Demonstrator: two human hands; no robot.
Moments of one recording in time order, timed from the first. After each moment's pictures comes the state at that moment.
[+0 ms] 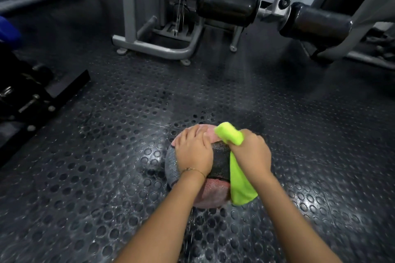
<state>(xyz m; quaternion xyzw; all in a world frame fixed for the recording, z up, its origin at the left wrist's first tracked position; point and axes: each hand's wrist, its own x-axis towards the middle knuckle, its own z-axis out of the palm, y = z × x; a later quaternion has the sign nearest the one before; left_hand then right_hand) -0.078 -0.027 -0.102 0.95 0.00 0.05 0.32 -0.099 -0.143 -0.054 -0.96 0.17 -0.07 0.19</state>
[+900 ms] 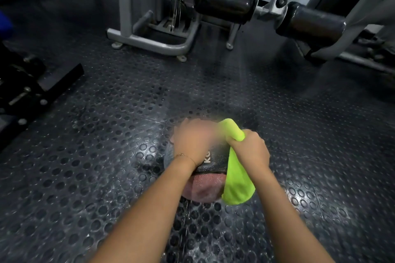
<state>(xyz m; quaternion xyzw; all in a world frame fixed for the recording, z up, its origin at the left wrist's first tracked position) -0.065 -0.020 -0.096 0.94 -0.07 0.00 0.32 -0.103 -0.150 -0.052 -0.94 0.23 -0.05 0.26</state>
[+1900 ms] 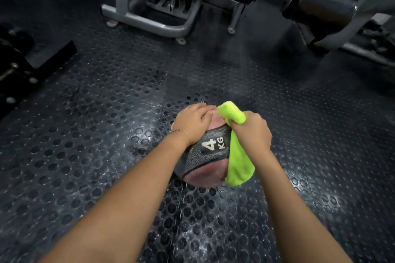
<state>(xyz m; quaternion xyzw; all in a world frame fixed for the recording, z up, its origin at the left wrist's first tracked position) -0.040 -0.020 -0.105 0.91 -0.17 -0.04 0.37 -0.096 -0.155 -0.049 -0.96 0.18 -0.07 0.20</state>
